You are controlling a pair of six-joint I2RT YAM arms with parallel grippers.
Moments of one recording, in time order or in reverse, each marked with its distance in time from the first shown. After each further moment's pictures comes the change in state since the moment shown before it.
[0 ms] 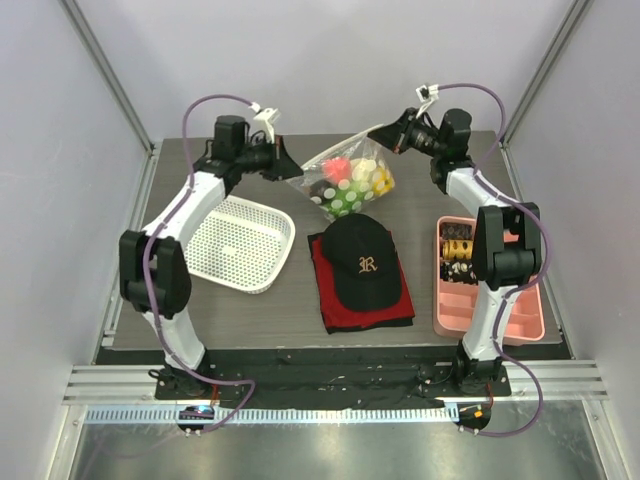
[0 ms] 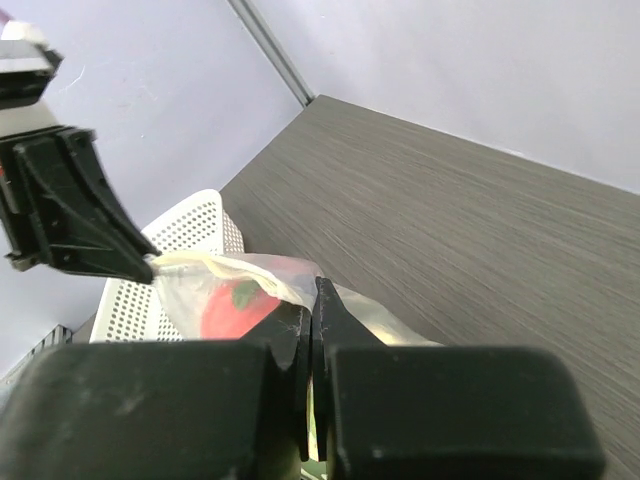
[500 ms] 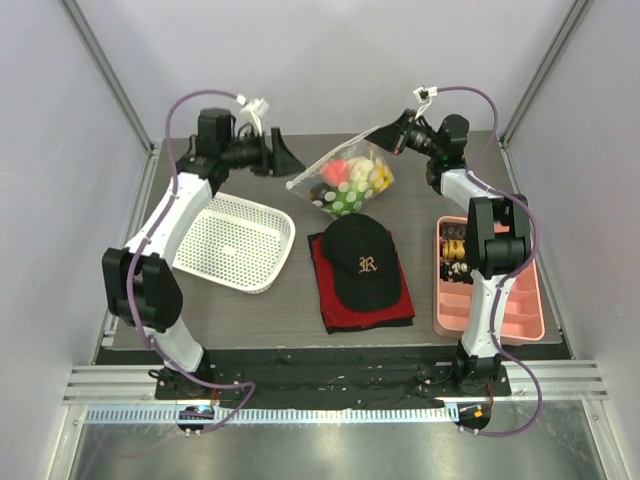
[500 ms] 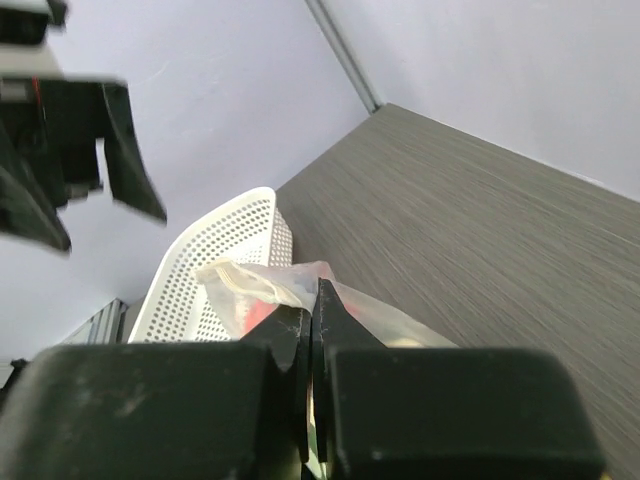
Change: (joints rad) left arm 0.036 -0.159 -0.071 -0.106 0.028 -0.106; right arm 0.007 0.129 0.039 0.267 -0.130 0.188
